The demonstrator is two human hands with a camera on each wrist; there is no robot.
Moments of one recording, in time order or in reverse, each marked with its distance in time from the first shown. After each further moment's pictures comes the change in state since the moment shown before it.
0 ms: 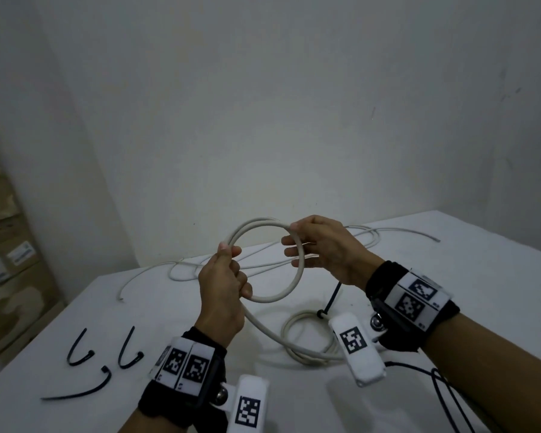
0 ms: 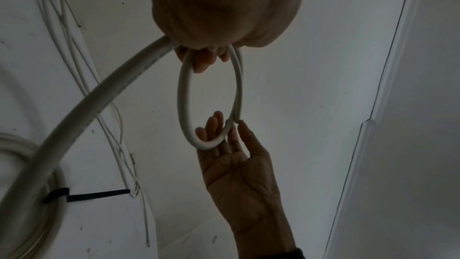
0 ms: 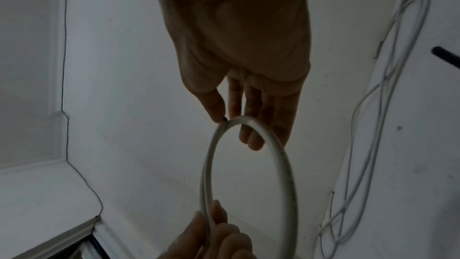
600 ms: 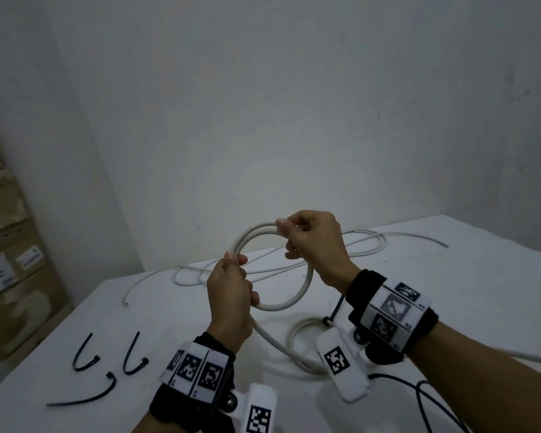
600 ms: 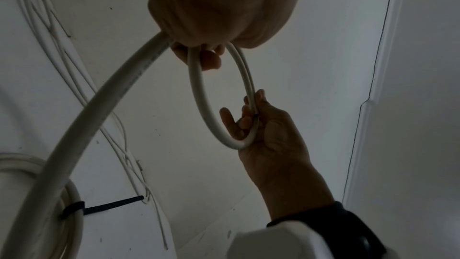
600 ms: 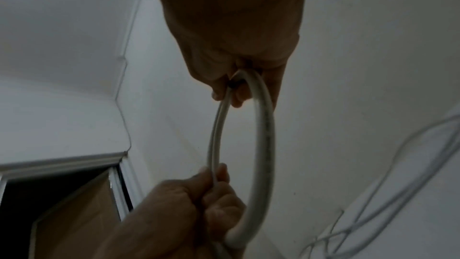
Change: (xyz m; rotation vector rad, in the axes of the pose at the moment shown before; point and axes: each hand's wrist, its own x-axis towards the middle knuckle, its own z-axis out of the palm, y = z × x) left_hand -0.004 -0.004 0.005 0.177 0.072 0.052; right_hand 0.012 -0.001 0.031 -0.301 0.234 -0.408
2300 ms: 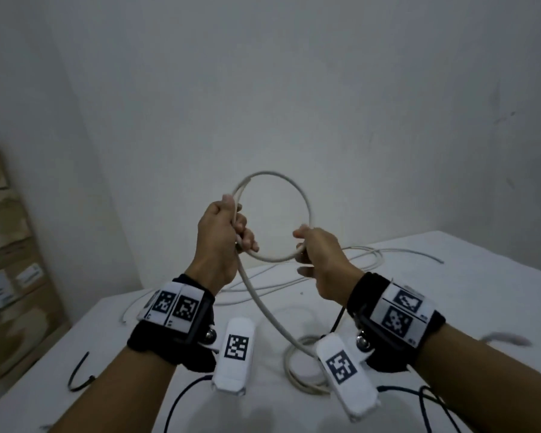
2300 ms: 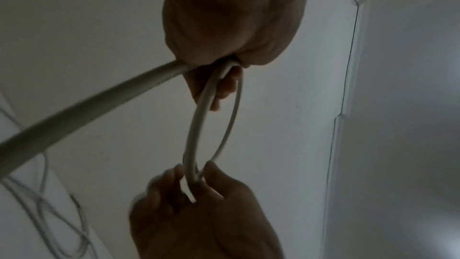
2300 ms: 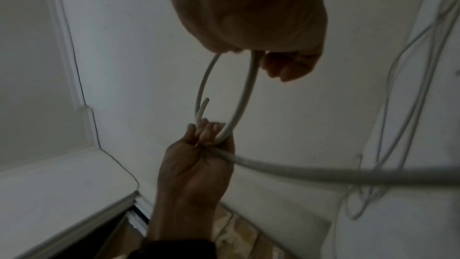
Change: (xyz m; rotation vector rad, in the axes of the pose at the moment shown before) left_hand 0.026 0.085 0.029 -0.133 -0.308 0.161; right_hand 0.001 -0.030 -0.007 0.305 0.127 0.519
